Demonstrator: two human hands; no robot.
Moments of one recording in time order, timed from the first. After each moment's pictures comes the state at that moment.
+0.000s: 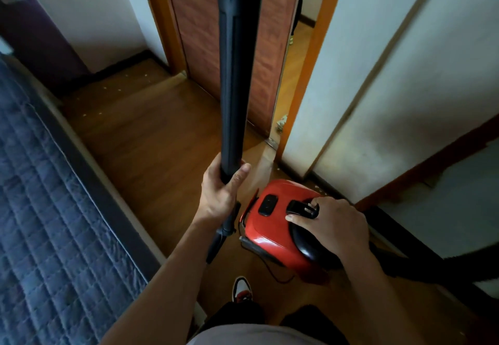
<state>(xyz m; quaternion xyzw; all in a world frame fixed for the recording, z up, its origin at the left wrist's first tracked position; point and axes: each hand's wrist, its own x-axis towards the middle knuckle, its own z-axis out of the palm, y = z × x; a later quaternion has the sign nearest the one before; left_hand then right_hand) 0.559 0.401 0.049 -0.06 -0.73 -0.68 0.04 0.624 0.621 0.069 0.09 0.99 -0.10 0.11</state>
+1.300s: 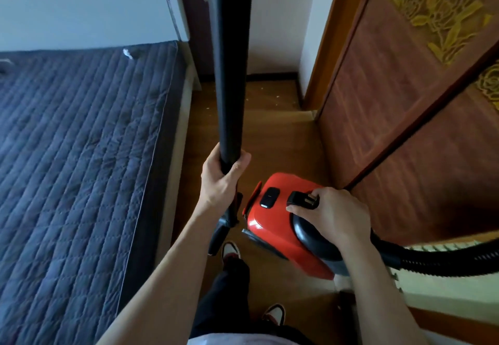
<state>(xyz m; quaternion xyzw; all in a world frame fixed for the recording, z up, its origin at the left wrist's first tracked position) 0.099 0.222 0.066 0.21 -0.70 -0.61 0.30 -0.004 0.424 0.057 -0.25 0.95 -0.10 0.15</state>
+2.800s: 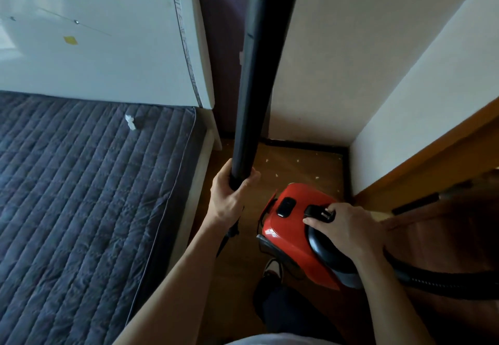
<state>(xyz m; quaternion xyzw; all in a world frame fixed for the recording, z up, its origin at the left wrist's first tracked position) -0.421 -0.328 0.029 0.27 -0.68 -0.61 0.31 -0.577 -0.133 0.012 -0.31 0.93 -0.06 0.19</state>
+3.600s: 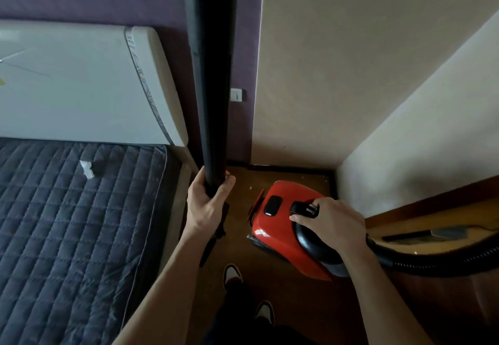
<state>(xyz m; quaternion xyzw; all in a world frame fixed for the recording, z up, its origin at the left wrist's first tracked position) -0.586 -0.497 0.027 0.32 -0.66 -0.60 0.33 -0.751 -0.303 0.011 -0.30 0.94 -0.03 0.18</state>
